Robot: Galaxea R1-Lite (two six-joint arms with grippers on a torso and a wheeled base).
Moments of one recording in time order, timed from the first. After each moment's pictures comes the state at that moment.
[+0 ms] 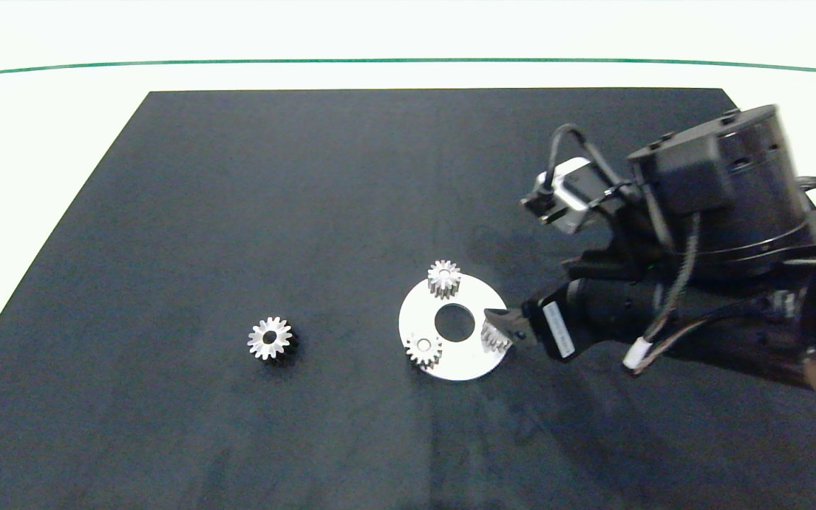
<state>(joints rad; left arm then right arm) -0.23 0.51 -0.72 0.27 0.04 0.14 0.77 1.57 -1.20 0.16 -0.39 -0.03</state>
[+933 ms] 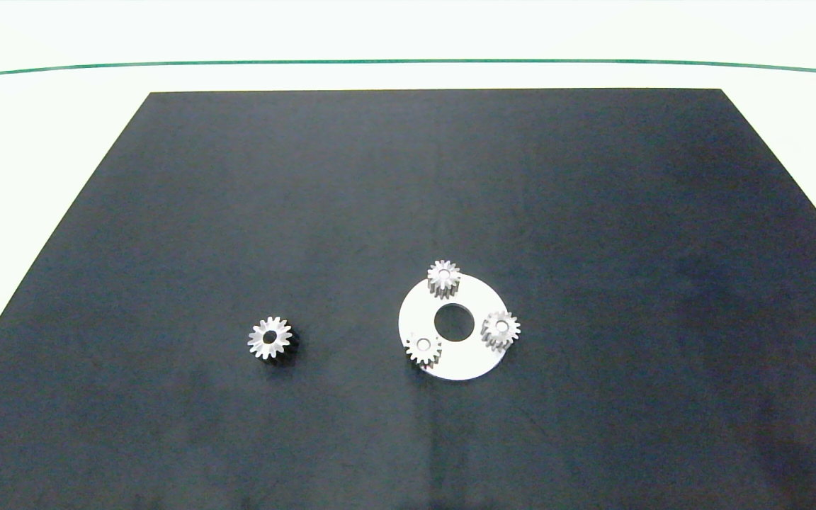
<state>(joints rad) -0.05 0.34 -0.59 0.27 0.19 0.15 -0.01 0.64 -0.92 0.19 -0.47 -0.16</state>
